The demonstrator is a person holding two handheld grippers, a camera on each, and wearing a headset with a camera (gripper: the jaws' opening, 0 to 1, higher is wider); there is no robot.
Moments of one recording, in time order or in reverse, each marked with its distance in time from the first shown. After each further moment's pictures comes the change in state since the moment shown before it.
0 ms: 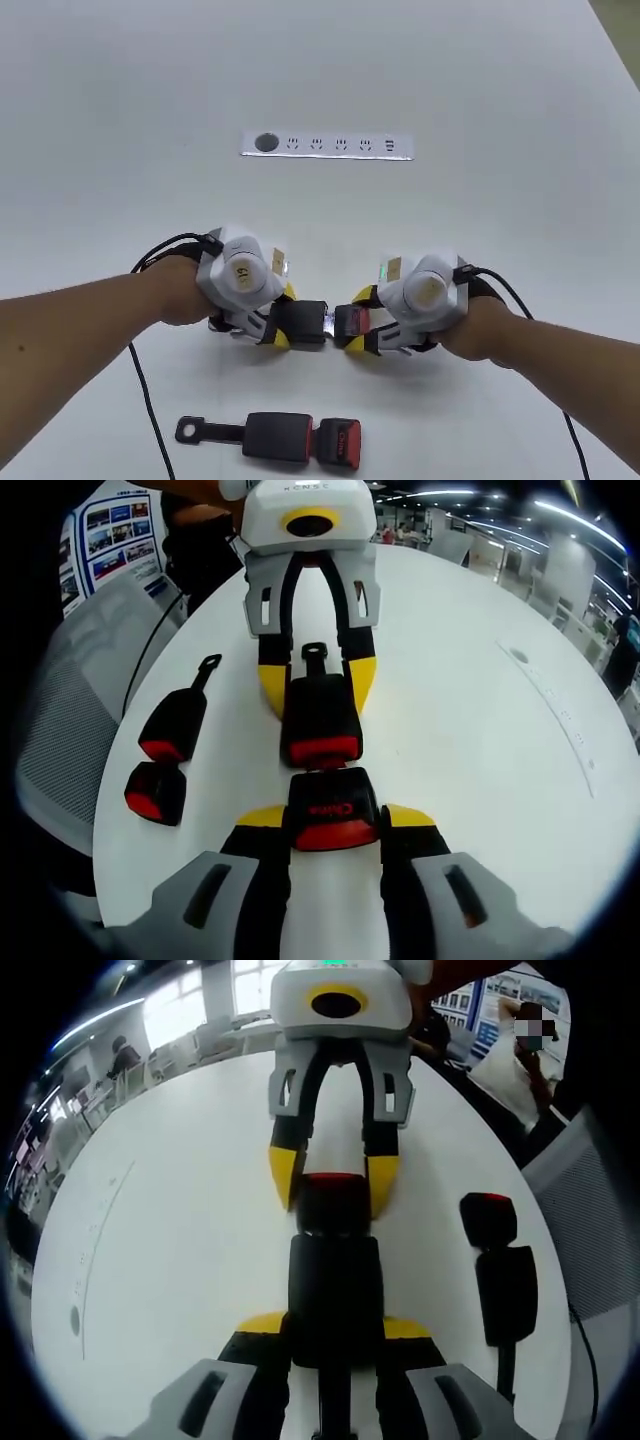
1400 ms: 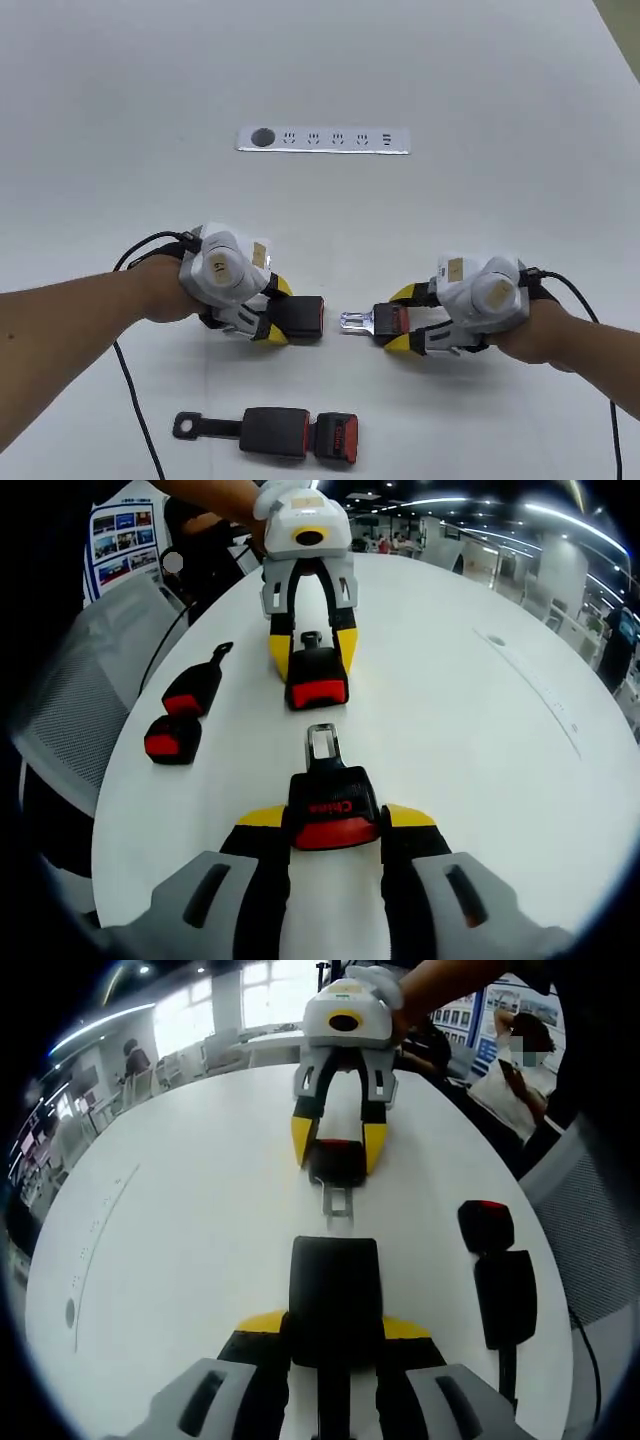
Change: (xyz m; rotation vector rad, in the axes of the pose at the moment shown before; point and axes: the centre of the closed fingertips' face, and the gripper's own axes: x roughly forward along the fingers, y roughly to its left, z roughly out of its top) left arm -0.002 0.000 -0.001 -0.023 -0.086 -0.002; right arm -0.044 -0.004 -0.045 0.015 -0.054 0.001
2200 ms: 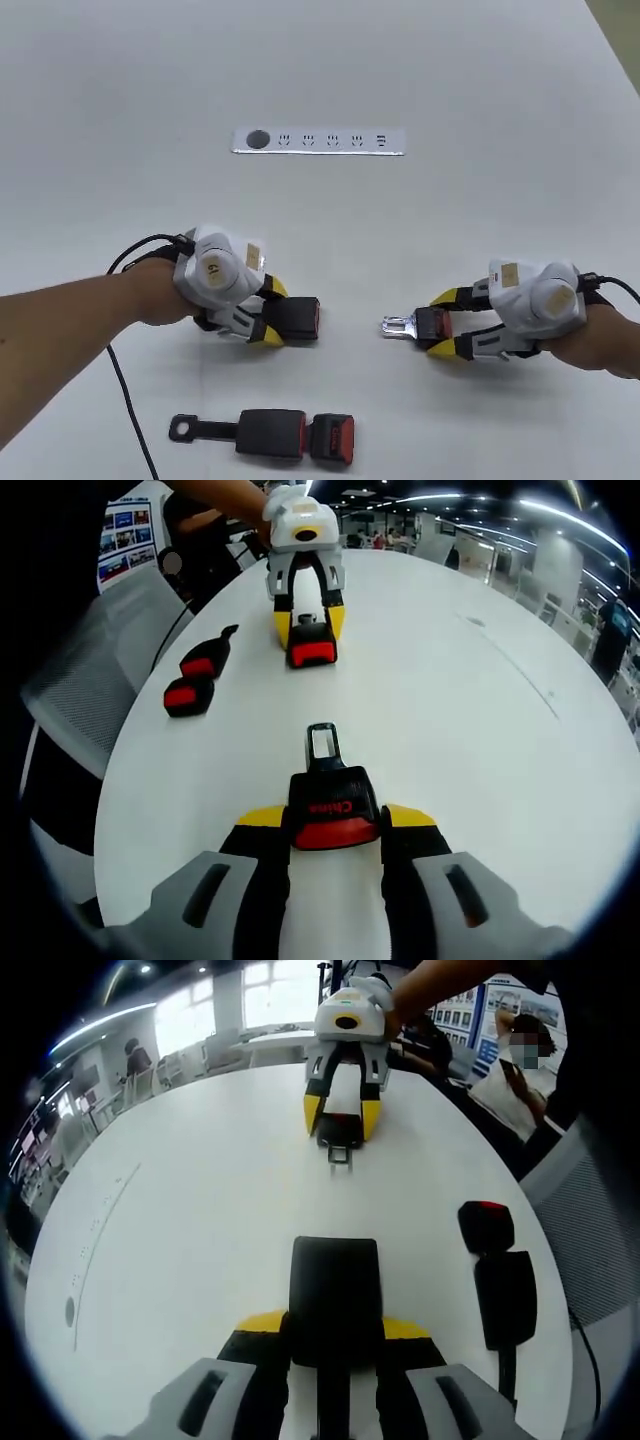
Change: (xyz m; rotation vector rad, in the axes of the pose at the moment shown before) left arm -0.002 -0.001 0.002 -0.003 -0.001 0.001; right arm -0.046 -0.006 -0.038 0.018 0.022 -0.019
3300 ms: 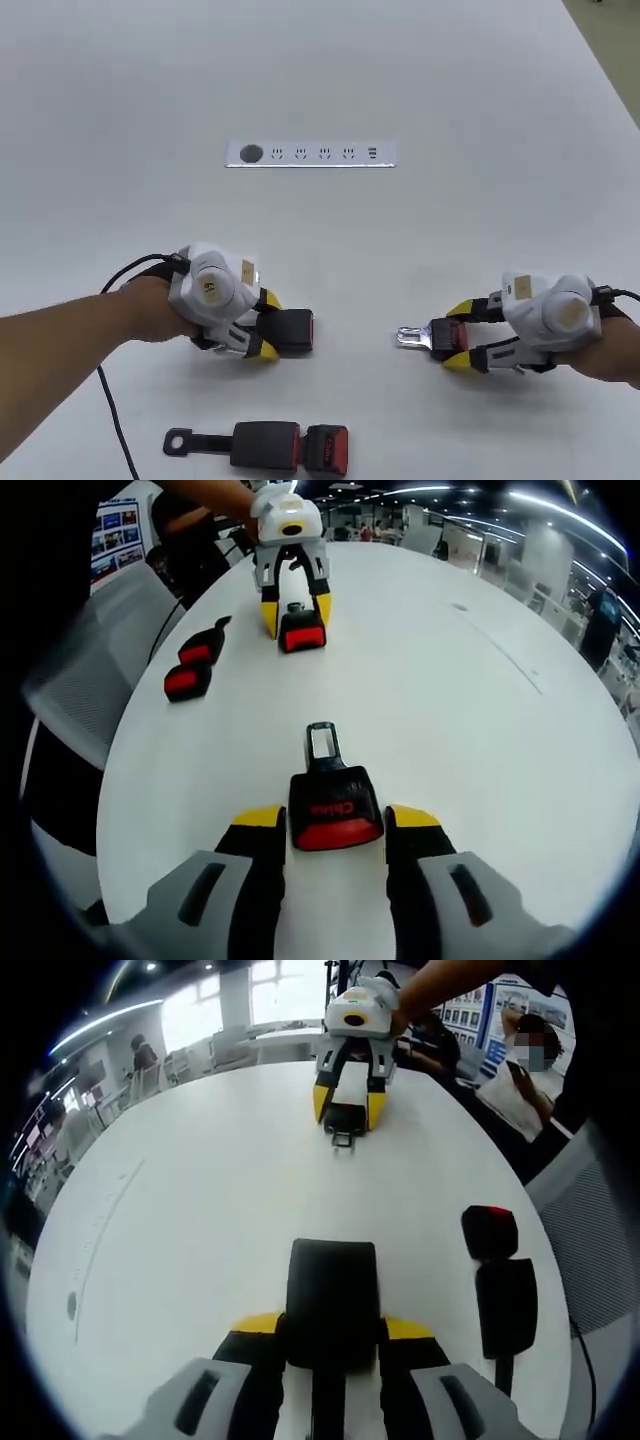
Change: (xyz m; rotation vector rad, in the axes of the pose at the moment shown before) left arm 0.002 -0.005 0.000 -0.026 0.012 0.017; right arm -0.005 -0.006 -0.019 0.037 0.032 -0.048
